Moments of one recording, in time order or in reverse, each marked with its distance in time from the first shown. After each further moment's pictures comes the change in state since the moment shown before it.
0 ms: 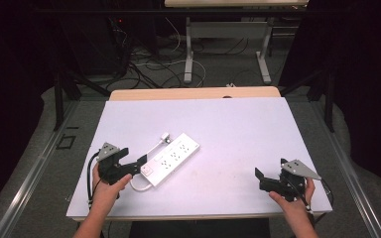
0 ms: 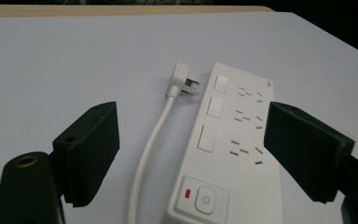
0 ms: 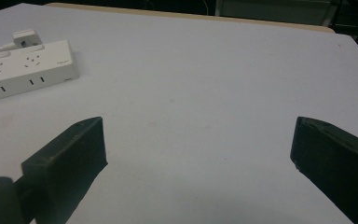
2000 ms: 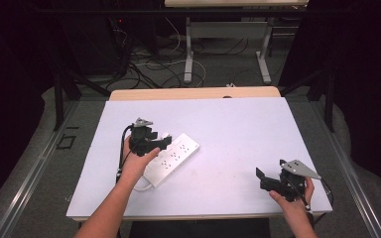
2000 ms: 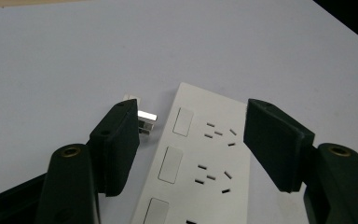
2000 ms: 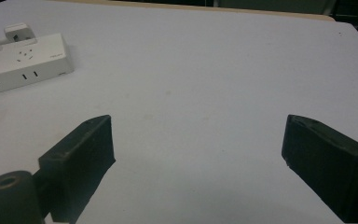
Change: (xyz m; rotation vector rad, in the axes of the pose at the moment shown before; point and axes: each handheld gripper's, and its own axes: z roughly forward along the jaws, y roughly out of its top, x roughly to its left) left arm -0.038 0.060 0.078 0.186 -0.037 -0.001; right arm -0.003 -0.004 0.003 0.025 -0.008 0.019
